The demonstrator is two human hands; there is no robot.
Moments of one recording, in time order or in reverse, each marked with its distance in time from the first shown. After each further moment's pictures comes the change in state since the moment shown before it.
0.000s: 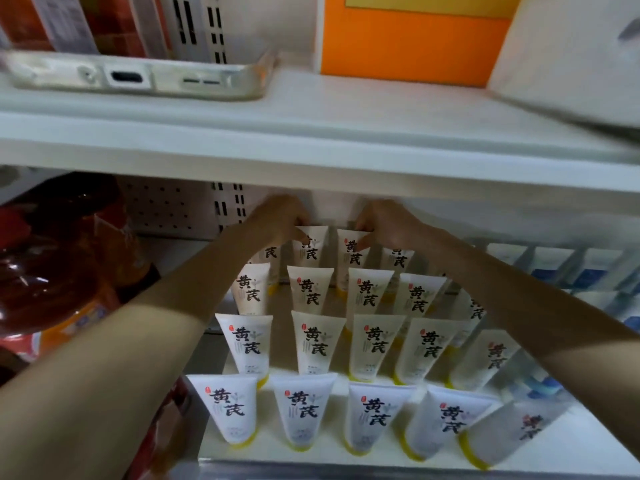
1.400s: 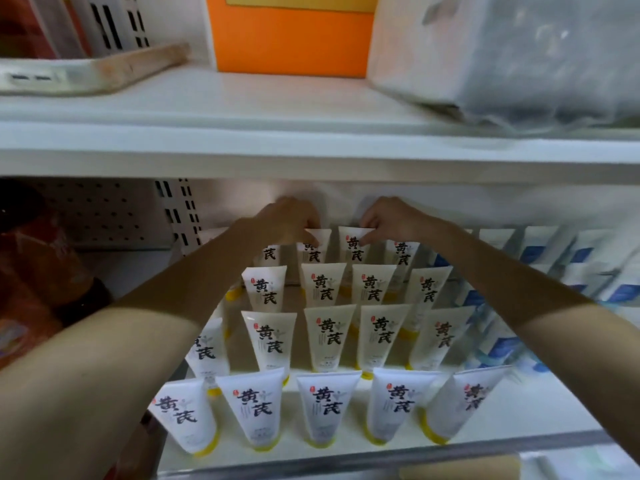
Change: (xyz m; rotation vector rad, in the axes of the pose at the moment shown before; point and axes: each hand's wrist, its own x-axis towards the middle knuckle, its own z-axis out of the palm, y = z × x) left_hand 0.038 0.057 0.025 0.223 -0.079 0.224; right_hand -0.052 0.058 -0.022 0.158 0.056 0.050
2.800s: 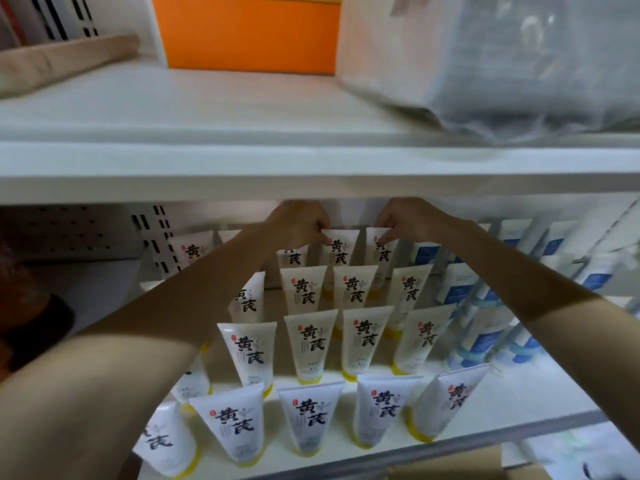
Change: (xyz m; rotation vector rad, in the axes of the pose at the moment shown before) left_hand 0.023 0.037 0.009 -0.128 0.042 0.086; right_hand -0.026 0.038 -0.020 -0.207 0.033 0.087
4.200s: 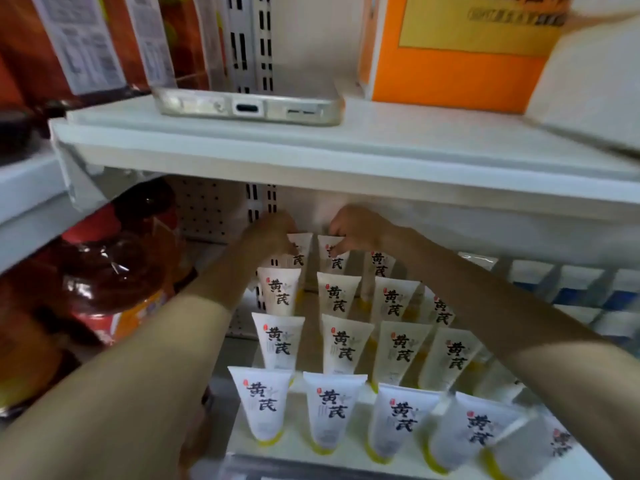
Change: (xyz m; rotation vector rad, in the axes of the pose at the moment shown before) left_hand -0.113 -0.119 -0.032 -0.113 0.138 -0.540; right_hand 0.079 -0.191 0.035 -0.099 -0.089 -0.402
